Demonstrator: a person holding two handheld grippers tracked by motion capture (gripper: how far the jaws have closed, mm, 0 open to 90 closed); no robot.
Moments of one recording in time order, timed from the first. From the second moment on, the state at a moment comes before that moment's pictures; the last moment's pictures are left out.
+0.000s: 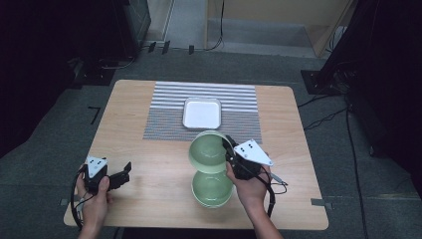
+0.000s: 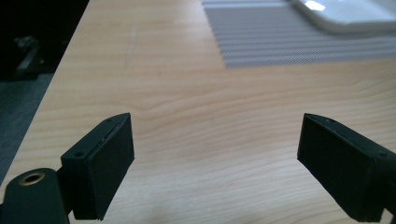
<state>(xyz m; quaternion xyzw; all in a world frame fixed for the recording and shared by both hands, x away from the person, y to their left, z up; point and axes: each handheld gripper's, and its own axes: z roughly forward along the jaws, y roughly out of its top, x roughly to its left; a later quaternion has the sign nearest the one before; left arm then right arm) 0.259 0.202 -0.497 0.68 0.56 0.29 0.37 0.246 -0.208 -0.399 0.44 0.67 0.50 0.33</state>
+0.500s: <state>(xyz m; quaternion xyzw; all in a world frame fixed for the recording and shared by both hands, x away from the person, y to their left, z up) 0.270 0.198 -0.518 0.71 0.58 0.25 0.31 0.294 -0.221 -0.403 0.45 0.67 0.49 0.33</state>
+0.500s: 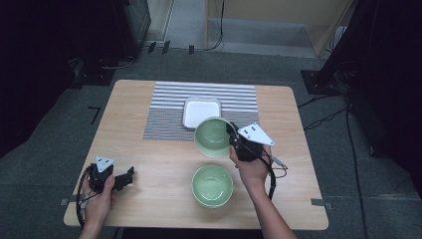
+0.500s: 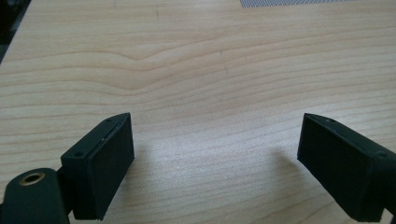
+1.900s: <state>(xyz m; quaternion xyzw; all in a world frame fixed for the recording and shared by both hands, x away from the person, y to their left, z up) 0.271 0.196 -0.518 0.71 0.58 0.25 0.31 0.440 -0.196 -0.462 0.54 0.69 0.43 0.23</state>
